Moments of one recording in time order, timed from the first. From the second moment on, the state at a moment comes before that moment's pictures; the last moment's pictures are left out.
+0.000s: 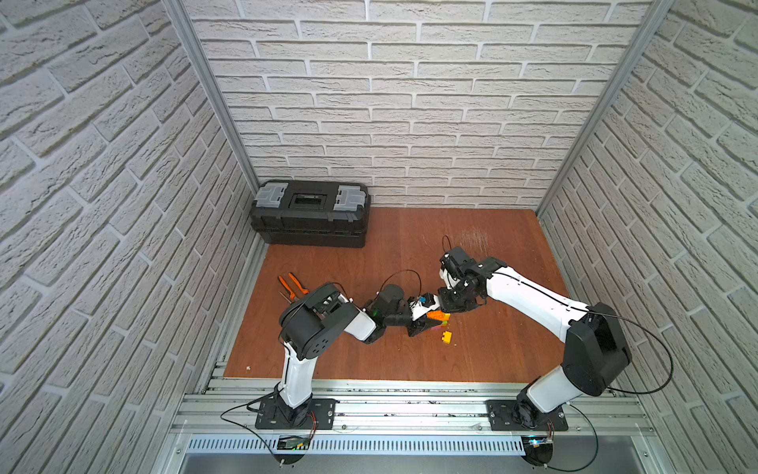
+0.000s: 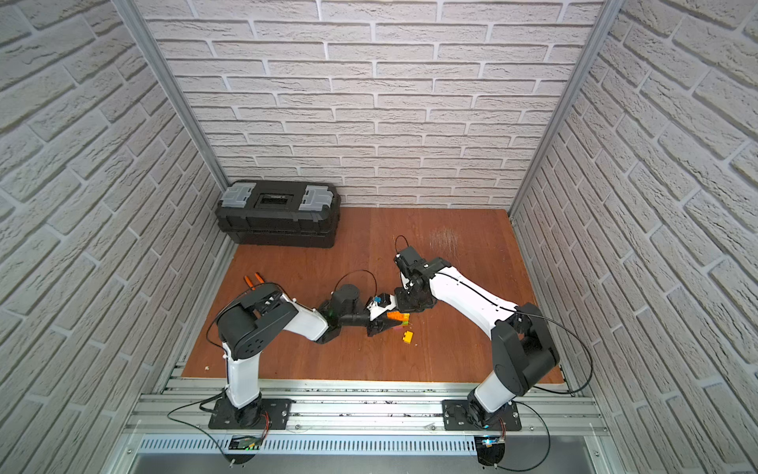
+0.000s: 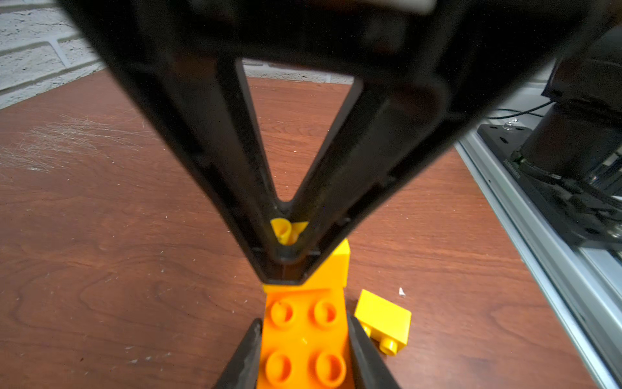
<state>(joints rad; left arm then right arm) -0.83 1.95 0.72 0.85 0.61 0.23 0.51 1.58 1.18 -0.97 -0.09 0.42</state>
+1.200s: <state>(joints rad) -0.83 1.99 0.73 0.92 0.62 0.19 0.50 1.54 1.14 -0.97 -0.08 0.44</state>
